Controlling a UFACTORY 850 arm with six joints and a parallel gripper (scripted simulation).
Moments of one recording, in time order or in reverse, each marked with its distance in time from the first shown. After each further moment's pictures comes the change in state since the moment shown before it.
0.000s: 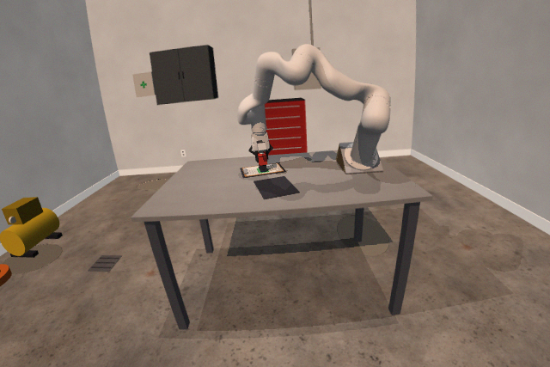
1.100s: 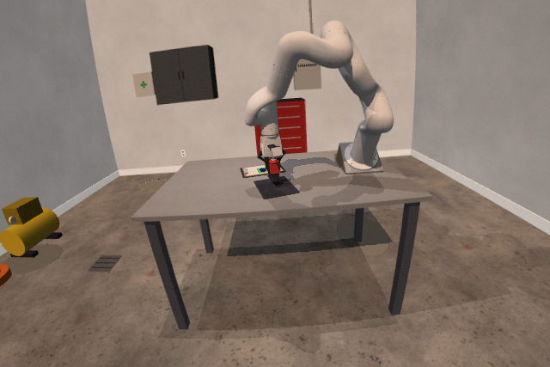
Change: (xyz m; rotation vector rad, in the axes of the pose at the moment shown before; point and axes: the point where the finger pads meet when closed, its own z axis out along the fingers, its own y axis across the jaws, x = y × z) arm 0.248 -0.014 -0.028 0.004 0.008 -0.125
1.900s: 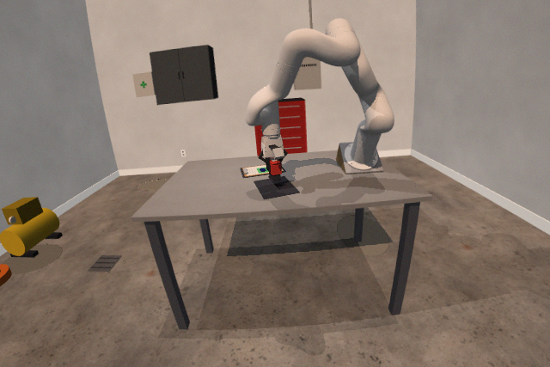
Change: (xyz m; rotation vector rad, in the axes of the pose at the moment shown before) arm 0.025 0.003 -0.004 -0.005 -0.010 0.002
